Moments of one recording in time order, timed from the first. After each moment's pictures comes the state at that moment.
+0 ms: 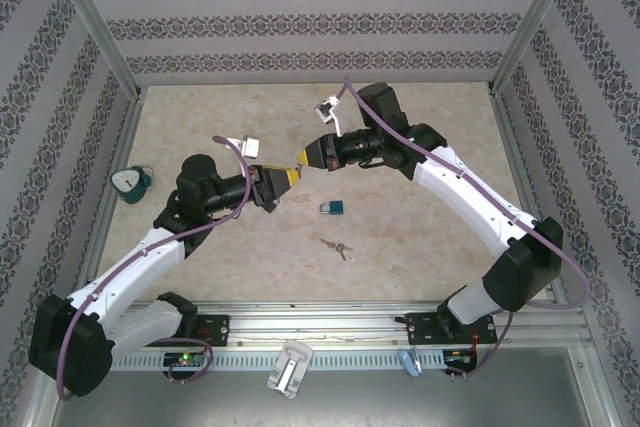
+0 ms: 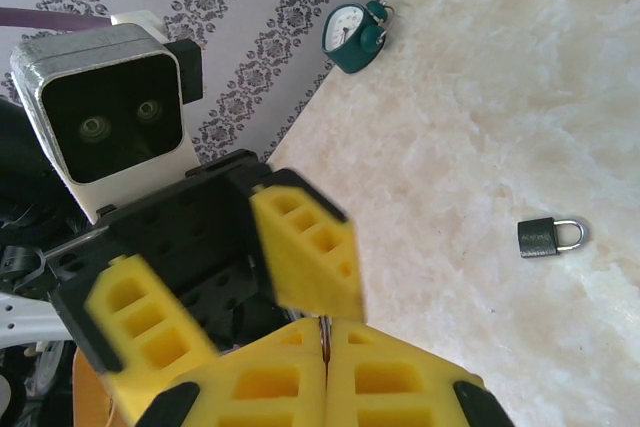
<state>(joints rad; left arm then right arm) -0.42 1.03 0.66 0.26 0.66 -0.74 0.58 1.51 1.45 -0.56 -0.78 0.42</state>
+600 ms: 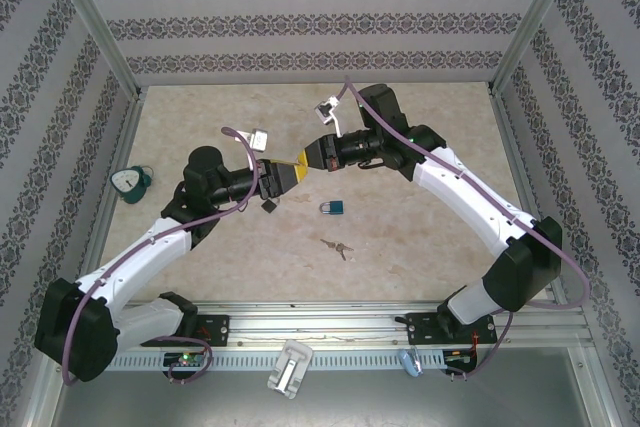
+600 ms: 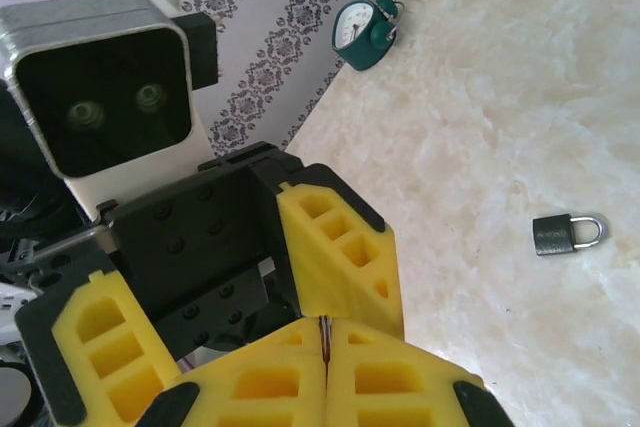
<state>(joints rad) -0.44 1.12 0.72 0.31 0.73 -0.77 0.58 1.51 1.43 -0.53 -0.80 0.45</state>
